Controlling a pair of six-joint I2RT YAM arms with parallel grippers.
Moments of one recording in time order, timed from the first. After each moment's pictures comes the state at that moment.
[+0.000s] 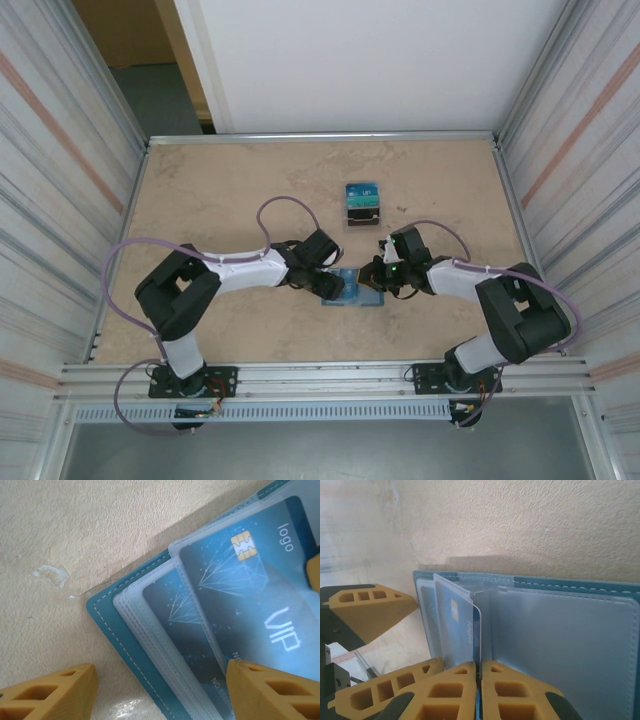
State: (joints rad) left arm -0.89 1.77 1.02 -0.37 0.04 -0.32; right arm 0.45 1.47 0.54 -0.02 -0.55 0.83
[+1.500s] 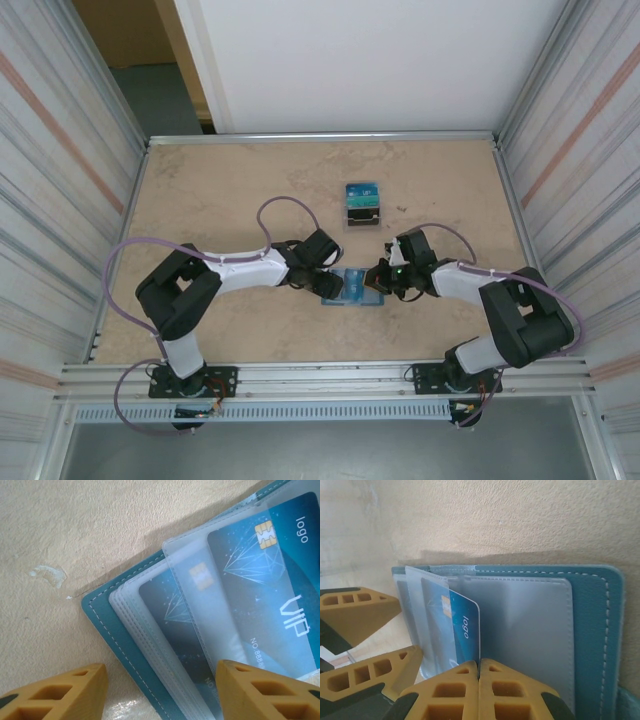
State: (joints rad) left arm -0.89 1.78 1.02 -0.37 0.04 -0.33; right arm 0.41 1.44 0.52 -0.06 -0.54 0.79
